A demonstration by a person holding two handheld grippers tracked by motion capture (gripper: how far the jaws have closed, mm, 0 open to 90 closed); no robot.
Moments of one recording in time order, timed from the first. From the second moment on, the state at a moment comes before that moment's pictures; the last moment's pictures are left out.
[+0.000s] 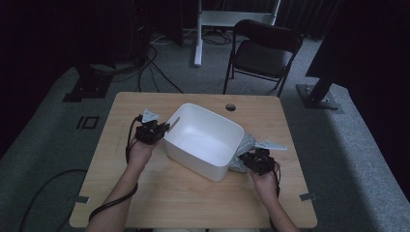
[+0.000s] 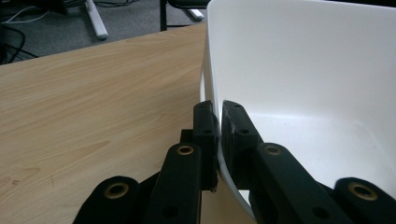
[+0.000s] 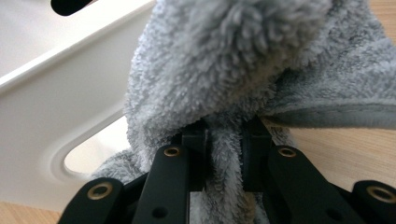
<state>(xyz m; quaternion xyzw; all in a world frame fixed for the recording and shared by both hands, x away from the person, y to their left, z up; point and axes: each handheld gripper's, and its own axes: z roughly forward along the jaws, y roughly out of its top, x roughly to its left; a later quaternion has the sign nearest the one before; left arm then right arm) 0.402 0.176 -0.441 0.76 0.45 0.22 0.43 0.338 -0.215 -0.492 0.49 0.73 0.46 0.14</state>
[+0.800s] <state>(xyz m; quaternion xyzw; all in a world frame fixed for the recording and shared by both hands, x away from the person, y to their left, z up) 0.401 0.176 -0.442 0.76 0.45 0.23 0.42 0.354 -0.227 -0.522 0.52 0.74 0.42 0.10</state>
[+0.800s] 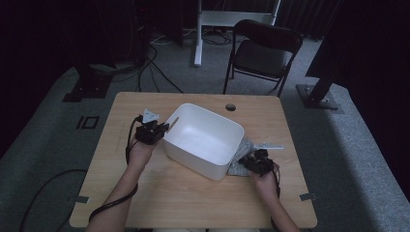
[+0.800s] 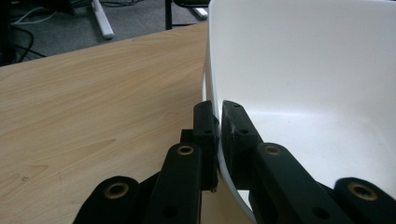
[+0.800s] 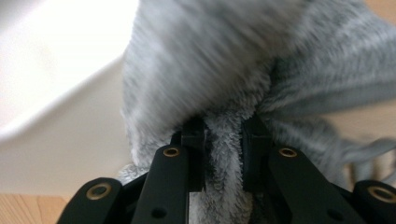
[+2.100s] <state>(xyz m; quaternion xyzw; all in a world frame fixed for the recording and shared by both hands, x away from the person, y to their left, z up) 0.399 0.172 -0.445 0.76 0.44 0.23 0.43 0.371 -0.229 -0.536 0.52 0.74 0.40 0.10</state>
